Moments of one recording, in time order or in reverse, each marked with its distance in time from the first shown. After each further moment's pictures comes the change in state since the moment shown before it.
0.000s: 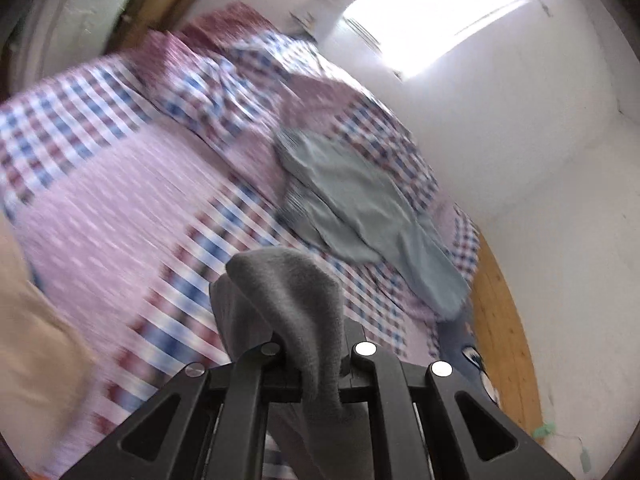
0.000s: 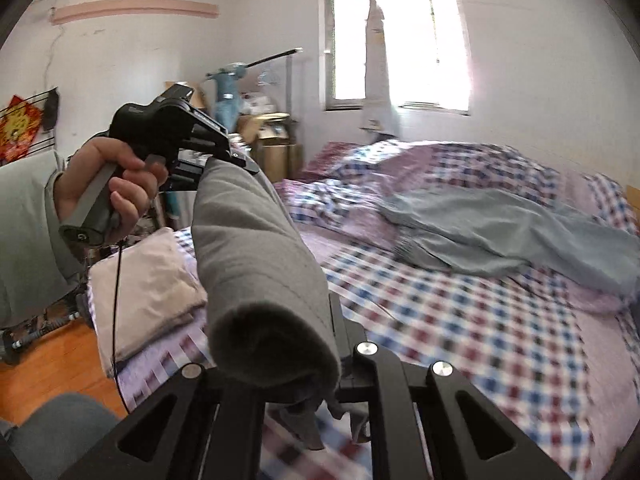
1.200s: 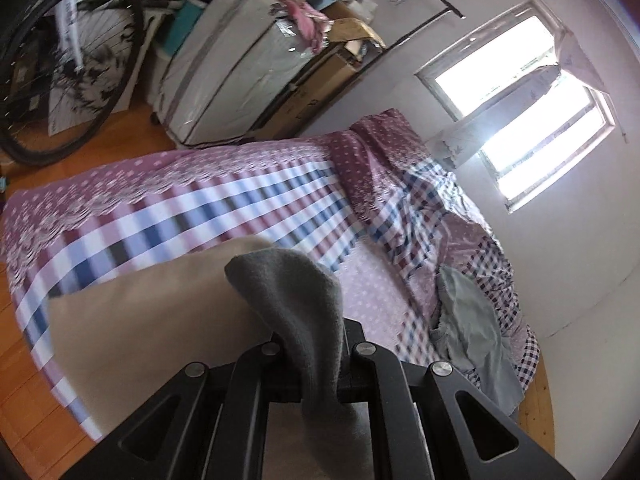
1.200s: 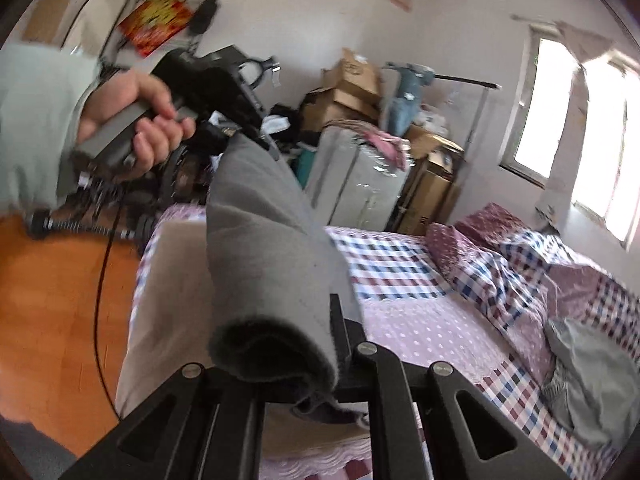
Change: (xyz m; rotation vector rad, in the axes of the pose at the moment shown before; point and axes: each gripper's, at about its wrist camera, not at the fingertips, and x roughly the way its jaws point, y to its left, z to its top) left arm -0.195 0.320 0.048 -0.244 -0.249 0.238; right arm 0.194 0.274 0.006 -0.522 -0.022 0.330
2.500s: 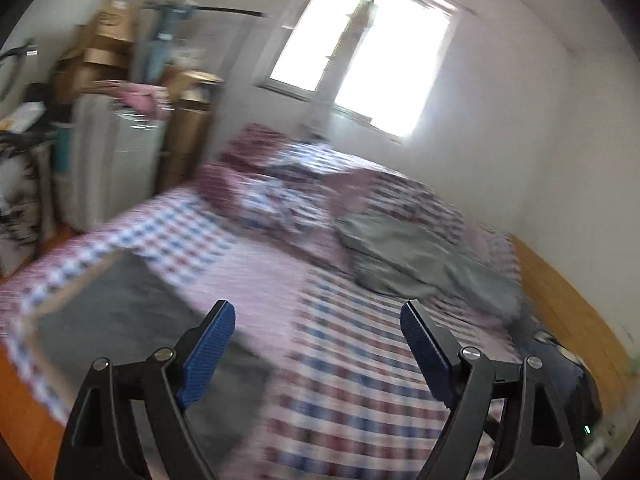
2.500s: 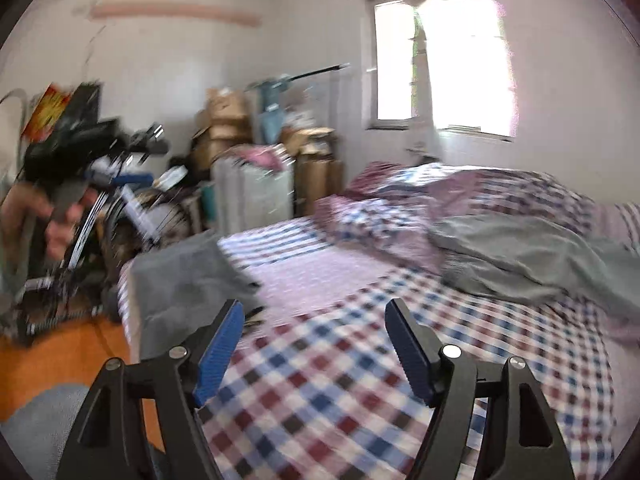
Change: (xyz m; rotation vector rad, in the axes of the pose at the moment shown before) left arm -0.083 -0.243 -0.209 0.554 -0.090 -0.210; right arm -0.276 -0.114 -0.111 0.485 -0.079 -0.286
